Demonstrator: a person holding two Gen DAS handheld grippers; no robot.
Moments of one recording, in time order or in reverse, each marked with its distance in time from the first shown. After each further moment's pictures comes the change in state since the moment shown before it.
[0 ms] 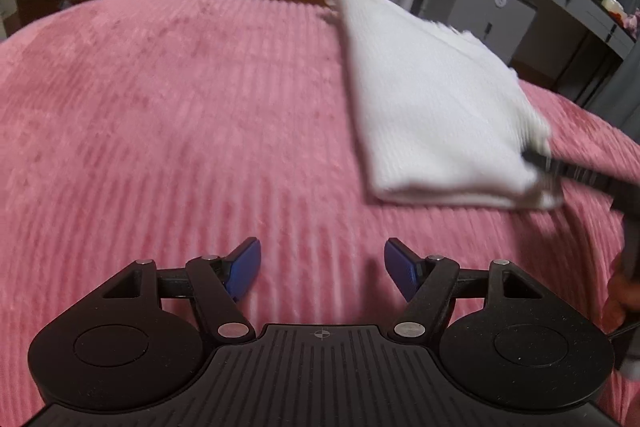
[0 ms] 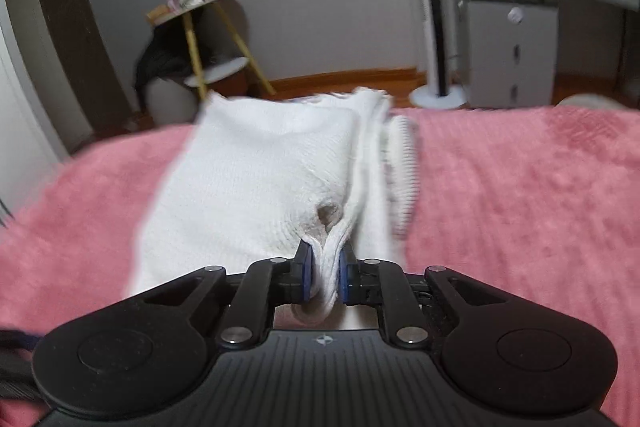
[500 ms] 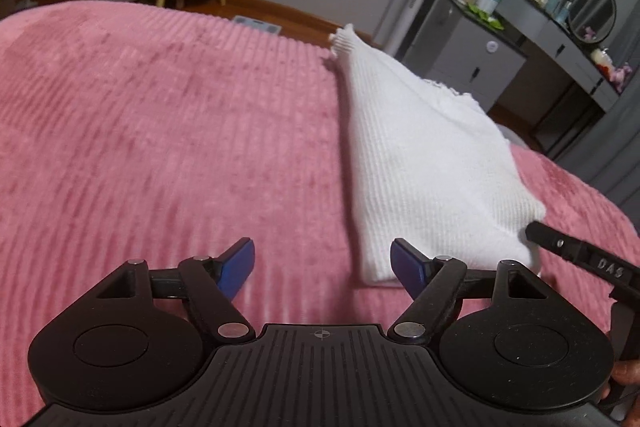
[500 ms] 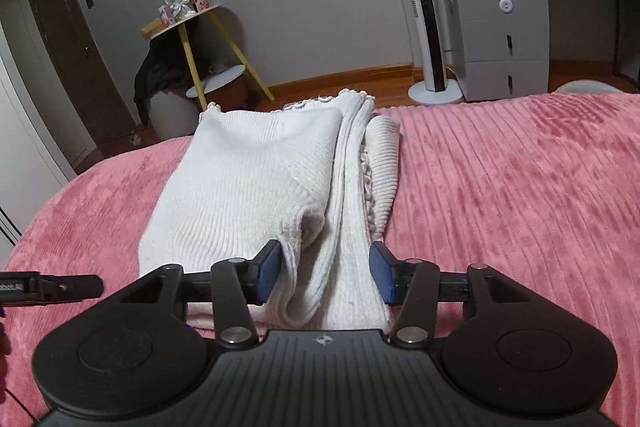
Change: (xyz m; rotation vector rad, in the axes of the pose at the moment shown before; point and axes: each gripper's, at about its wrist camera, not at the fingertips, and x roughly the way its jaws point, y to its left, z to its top) left arm 0.012 0.025 0.042 -0.096 -0.048 -0.135; right arm -0.022 -0.021 0.008 0.101 -0.011 0.076
